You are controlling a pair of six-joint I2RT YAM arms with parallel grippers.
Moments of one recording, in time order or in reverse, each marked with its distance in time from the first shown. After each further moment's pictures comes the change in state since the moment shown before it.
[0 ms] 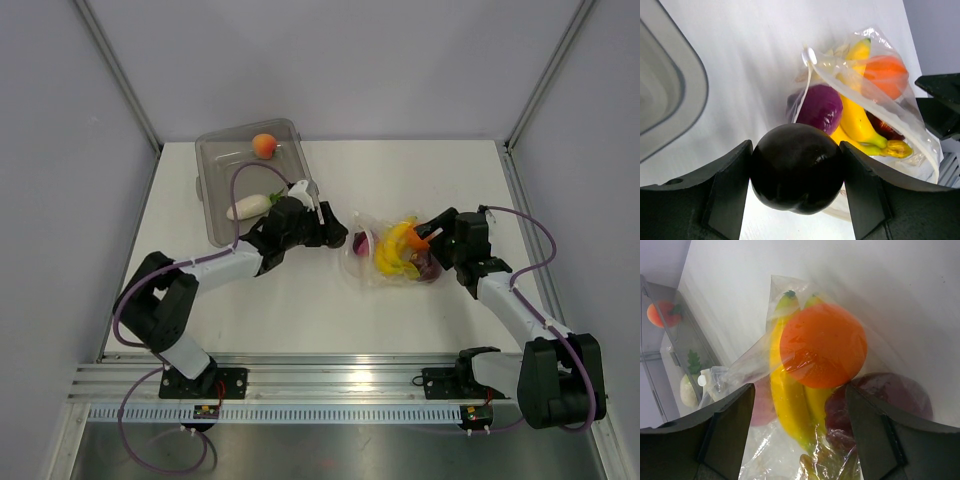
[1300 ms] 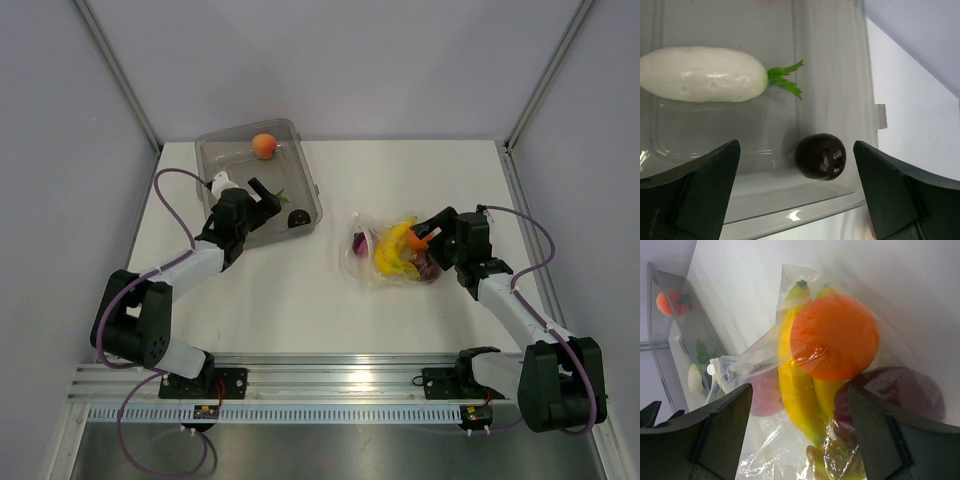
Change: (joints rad) left arm 0.329 -0.141 -0.125 0.026 -0.309 -0.113; right arm 0.000 -0.017 -0.003 0.001 -0.051 0.000
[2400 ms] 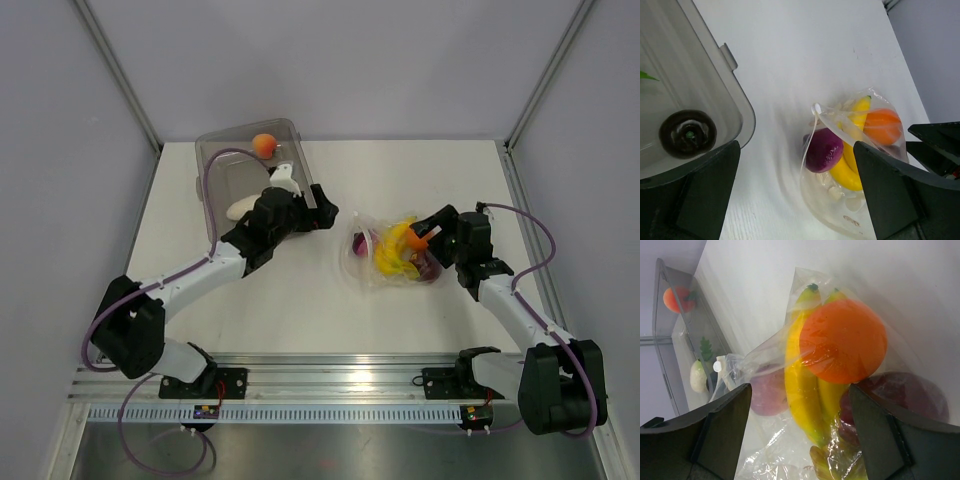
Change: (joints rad) left arm -0.320 -0.060 0.137 -0.106 0.081 0.183; right arm 0.000 -0.012 -0.002 0.024 -0.009 -0.031
